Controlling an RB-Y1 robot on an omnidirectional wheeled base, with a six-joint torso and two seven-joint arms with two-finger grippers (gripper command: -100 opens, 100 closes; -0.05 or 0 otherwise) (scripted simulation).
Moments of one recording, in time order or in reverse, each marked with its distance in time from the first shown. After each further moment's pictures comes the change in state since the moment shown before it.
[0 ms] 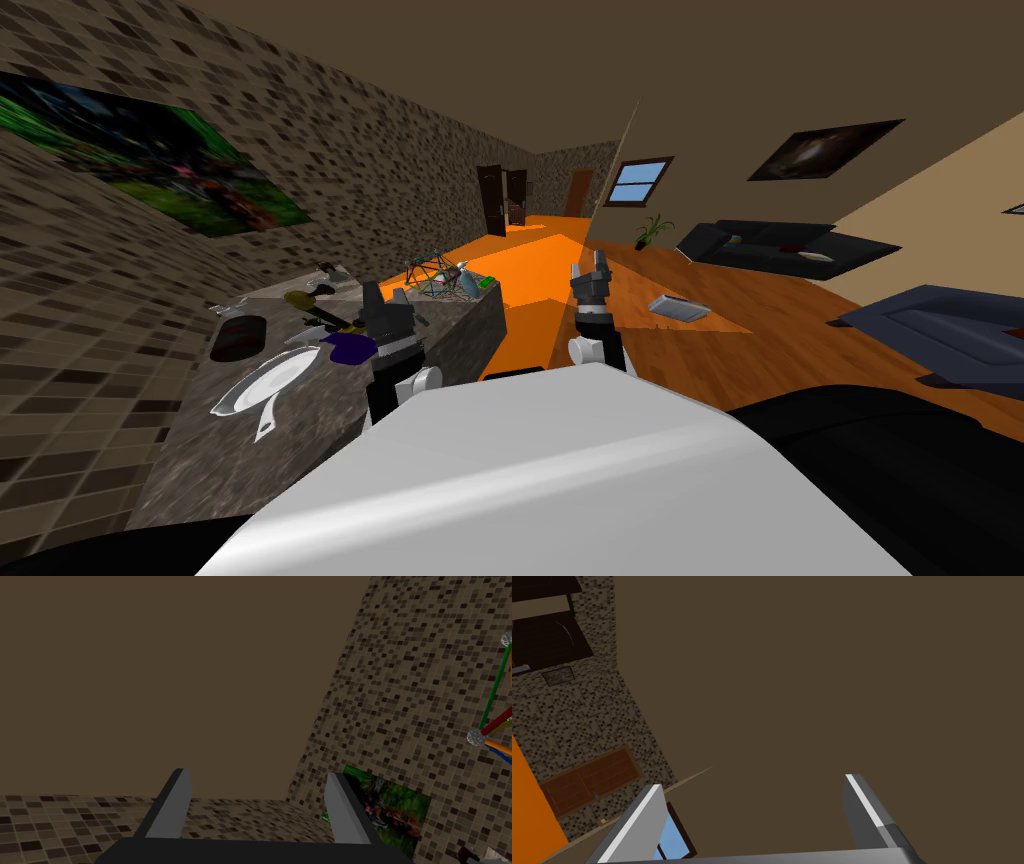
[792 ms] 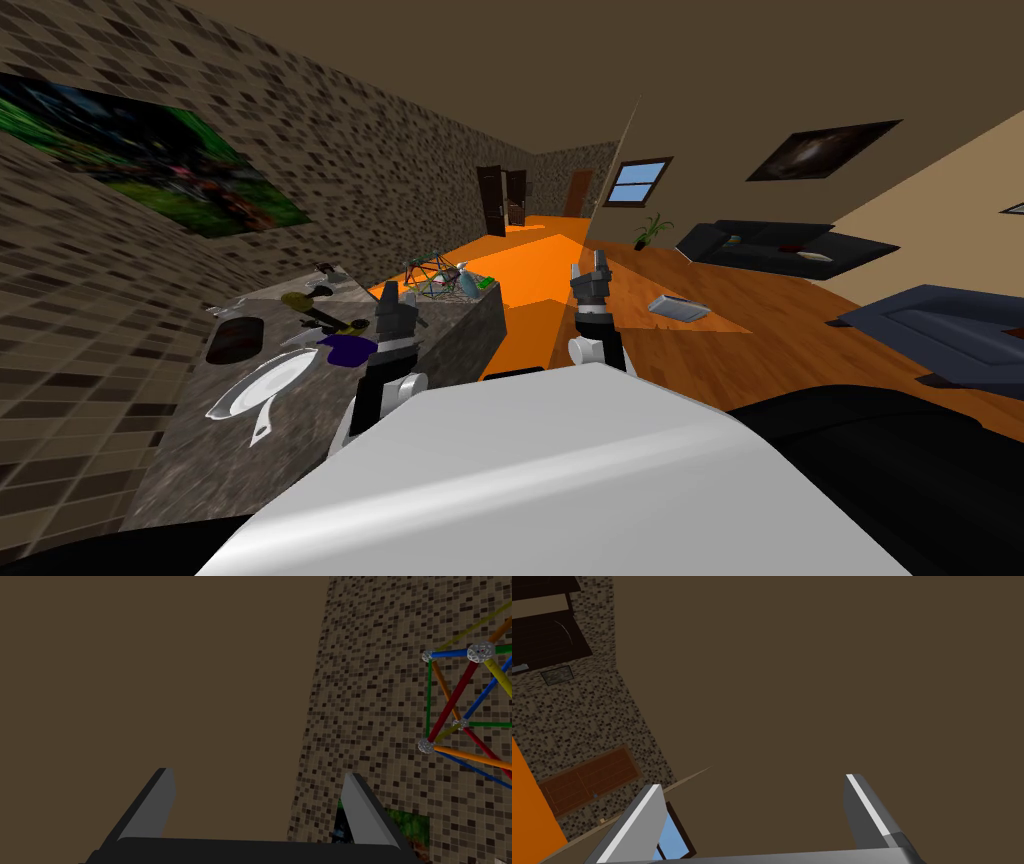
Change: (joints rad) left arm -0.002 0.218 0.035 0.024 0.038 0.135 -0.034; right arm 0.000 0.000 0.000 0.000 0.000 0.000 0.000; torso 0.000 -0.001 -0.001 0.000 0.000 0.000
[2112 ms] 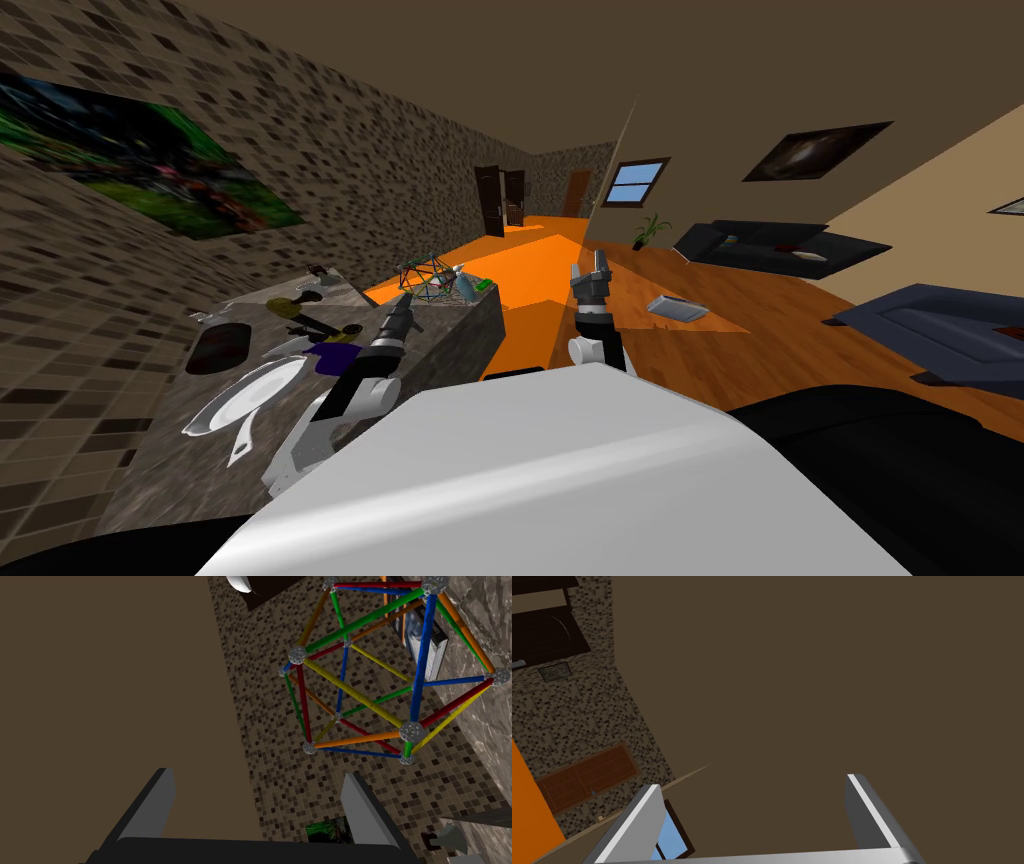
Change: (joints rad) left arm 0.003 0.266 0.100 0.063 0.112 0.362 -0.086; right arm 0.000 0.000 0.000 0.000 0.000 0.000 0.000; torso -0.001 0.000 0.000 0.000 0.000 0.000
